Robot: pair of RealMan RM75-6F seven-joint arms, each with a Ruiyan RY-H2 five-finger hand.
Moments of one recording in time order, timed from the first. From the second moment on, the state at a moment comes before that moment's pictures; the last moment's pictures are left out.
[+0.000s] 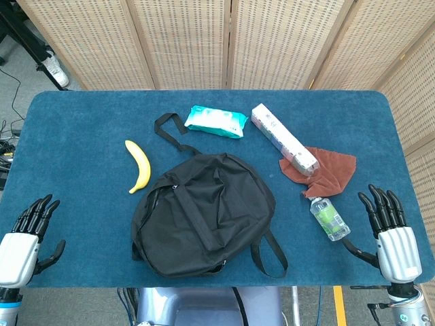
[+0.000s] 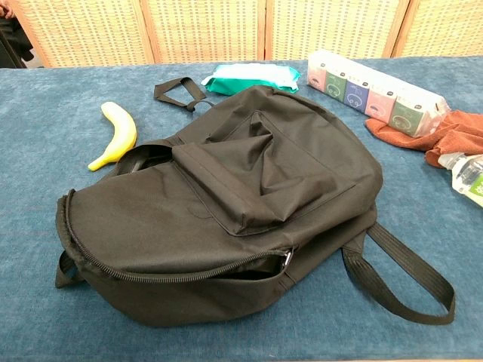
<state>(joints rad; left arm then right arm) -0.02 -1.13 0.03 -1.79 1.69 1.60 0.09 0.06 -1.20 0.08 -1.65 -1.74 1.71 0.01</state>
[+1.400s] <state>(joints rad) -0.03 -1.14 -0.01 -1.78 1.61 1.57 0.09 0.53 -1.32 -0.03 -1.84 -1.99 0.96 0.06</state>
